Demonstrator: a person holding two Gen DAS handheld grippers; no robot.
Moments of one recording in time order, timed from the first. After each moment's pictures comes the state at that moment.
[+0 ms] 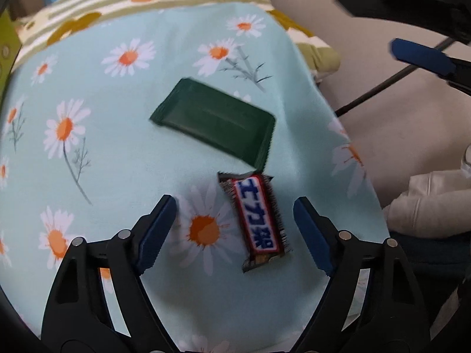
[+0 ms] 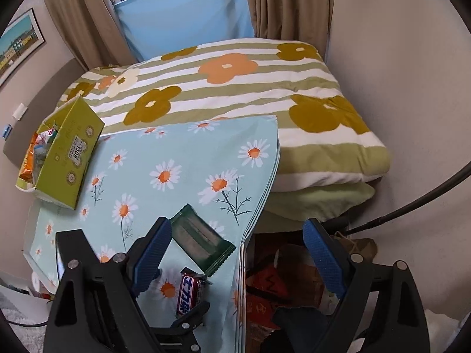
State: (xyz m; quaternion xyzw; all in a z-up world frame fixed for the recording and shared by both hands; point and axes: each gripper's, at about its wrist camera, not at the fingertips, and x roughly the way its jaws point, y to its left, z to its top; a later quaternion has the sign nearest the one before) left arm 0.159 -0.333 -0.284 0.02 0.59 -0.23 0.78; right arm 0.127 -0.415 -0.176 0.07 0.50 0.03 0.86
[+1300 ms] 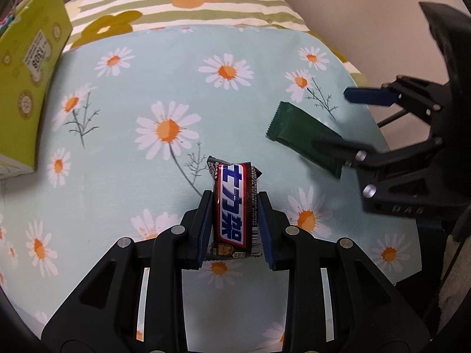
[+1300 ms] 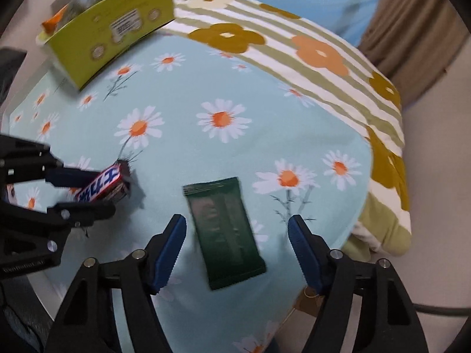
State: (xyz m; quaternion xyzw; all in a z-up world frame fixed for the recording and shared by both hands) left arm 0.179 -0.230 -0.261 -0.01 0.58 -0.18 0.80; right arm 0.156 -0.321 -0.244 -0.19 0.54 0.19 0.80
